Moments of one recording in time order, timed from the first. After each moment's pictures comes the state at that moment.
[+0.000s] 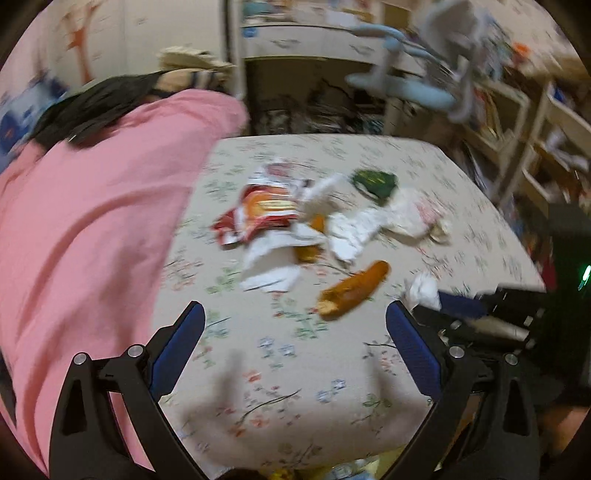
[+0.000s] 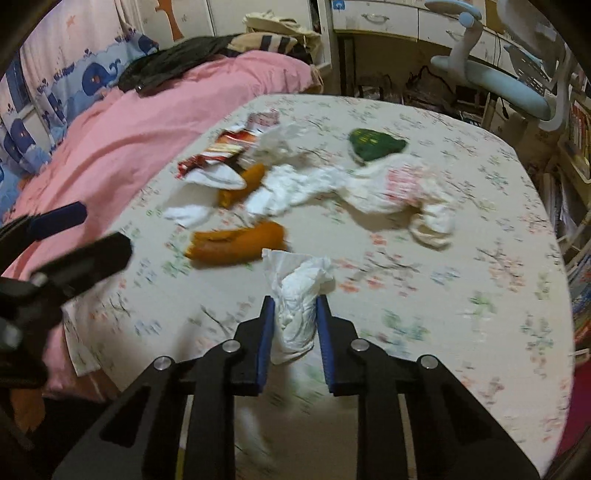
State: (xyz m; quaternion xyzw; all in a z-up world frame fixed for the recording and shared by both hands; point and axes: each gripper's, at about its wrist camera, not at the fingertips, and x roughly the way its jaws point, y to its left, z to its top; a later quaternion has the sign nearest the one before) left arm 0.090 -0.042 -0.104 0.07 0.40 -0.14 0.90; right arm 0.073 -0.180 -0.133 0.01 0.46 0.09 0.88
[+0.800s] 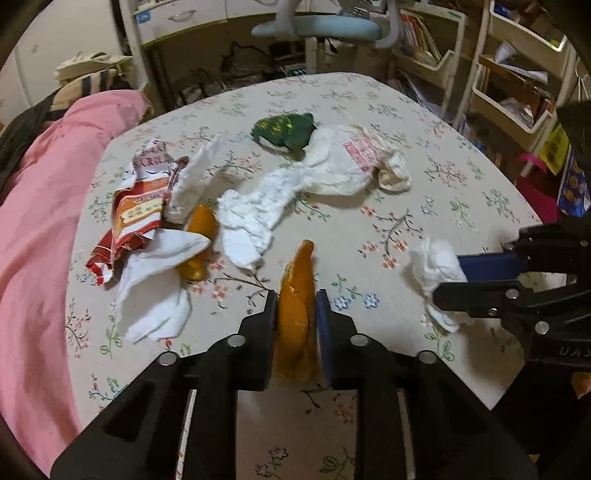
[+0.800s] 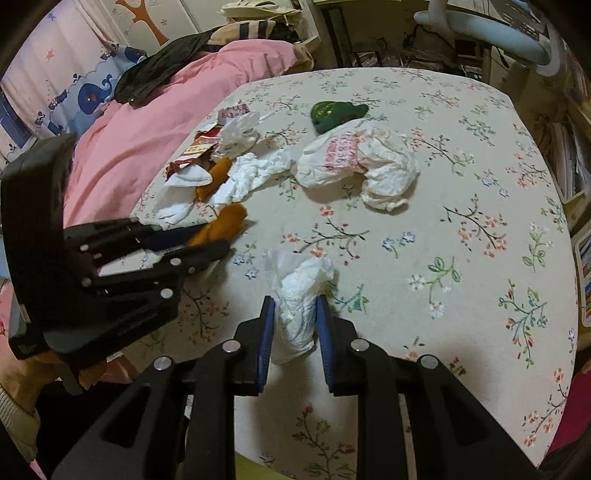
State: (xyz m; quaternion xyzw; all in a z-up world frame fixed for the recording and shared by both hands) left arm 0.130 -0.113 -0.150 0.16 0.45 -0.25 0.84; right arm 0.076 -0.227 -0.133 0.09 0.51 0.13 0.85
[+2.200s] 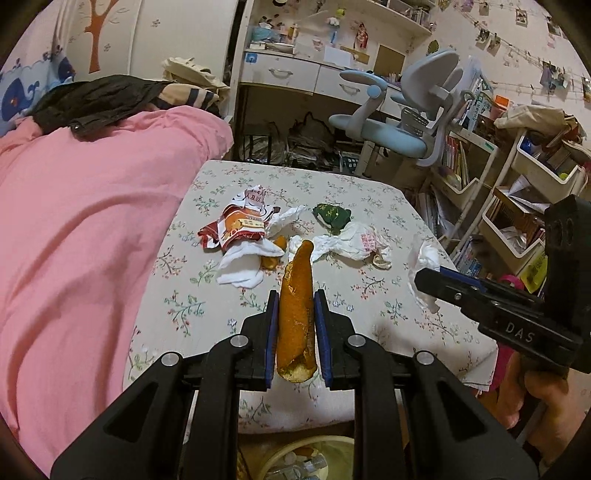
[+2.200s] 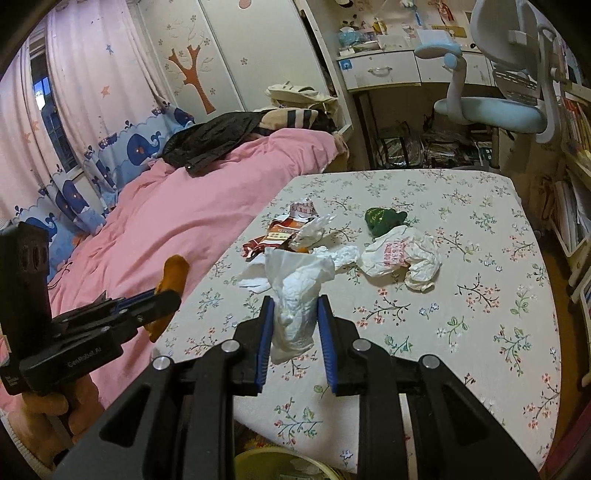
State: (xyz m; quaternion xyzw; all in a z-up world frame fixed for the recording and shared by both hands) left arm 0.026 -0.015 -0.063 -0.04 0.36 -0.17 0.92; right arm 0.025 -0.204 -0.069 0.11 0.34 0.16 0.92
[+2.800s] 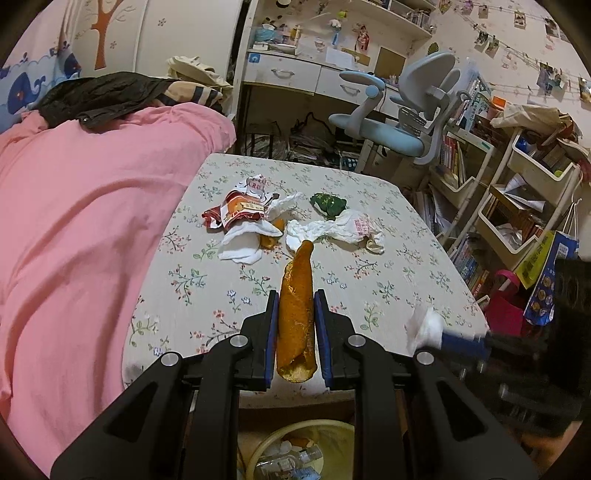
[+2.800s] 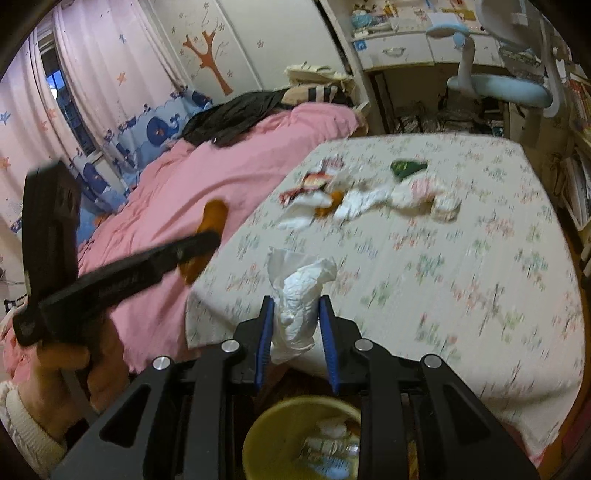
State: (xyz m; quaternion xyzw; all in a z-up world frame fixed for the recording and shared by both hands) left arm -0.007 -0.010 -0.070 -0.04 0.35 -0.17 0.92; right arm -0.036 -0.183 -0.091 0.12 0.38 0.20 0.90
